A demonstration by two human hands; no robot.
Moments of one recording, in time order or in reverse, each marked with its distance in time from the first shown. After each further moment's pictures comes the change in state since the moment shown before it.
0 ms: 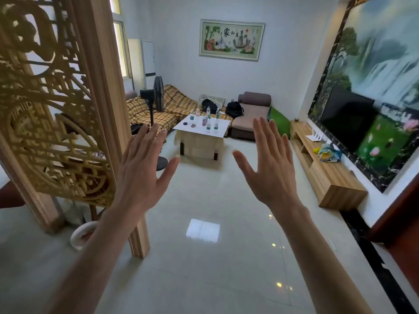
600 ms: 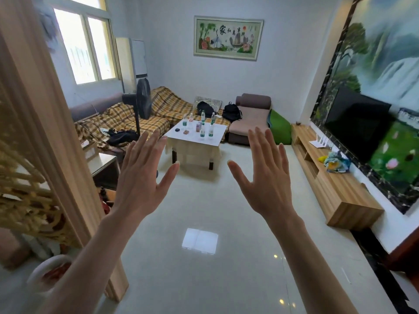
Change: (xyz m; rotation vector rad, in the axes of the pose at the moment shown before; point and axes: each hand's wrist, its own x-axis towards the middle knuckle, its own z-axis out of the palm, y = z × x) left_hand 0.187 -0.025 0.227 0.037 -0.028 -0.010; right_hand 0.165 0.161 0.179 -0.021 0.008 0.026
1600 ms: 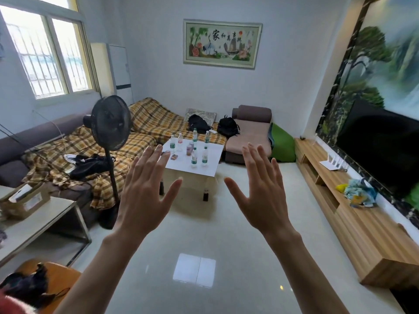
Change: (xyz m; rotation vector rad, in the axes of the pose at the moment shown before) left_hand 0.393 -0.142 0.384 -0.065 0.018 0.074; right_hand 0.378 0.184 0.376 0.027 -0.008 -0.032
